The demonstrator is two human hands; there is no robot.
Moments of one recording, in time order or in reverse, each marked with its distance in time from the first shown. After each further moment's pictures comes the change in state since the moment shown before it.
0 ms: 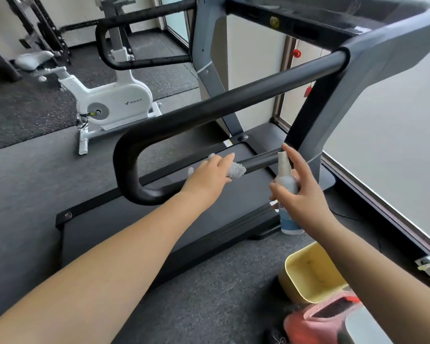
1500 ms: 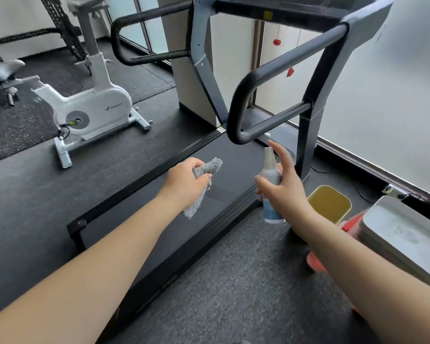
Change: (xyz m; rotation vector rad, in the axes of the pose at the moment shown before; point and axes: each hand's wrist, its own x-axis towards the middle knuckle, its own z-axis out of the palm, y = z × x) left_hand -0.271 -0.227 -0.091 -0.500 0.041 -0.093; right_hand -0.203 -0.080 0.282 -0.082 0.270 0.041
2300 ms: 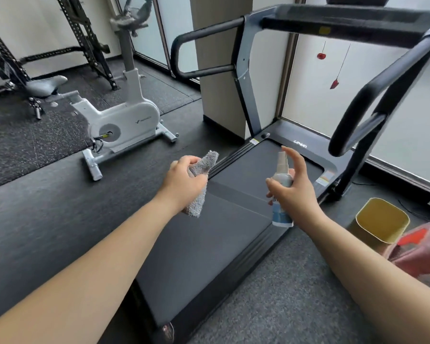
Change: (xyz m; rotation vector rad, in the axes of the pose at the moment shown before) left_hand 0.048 -0.197 -0.184 -0.128 0.096 0.007; right_hand 0.007 -0.066 0.245 -0.022 0.063 0.021
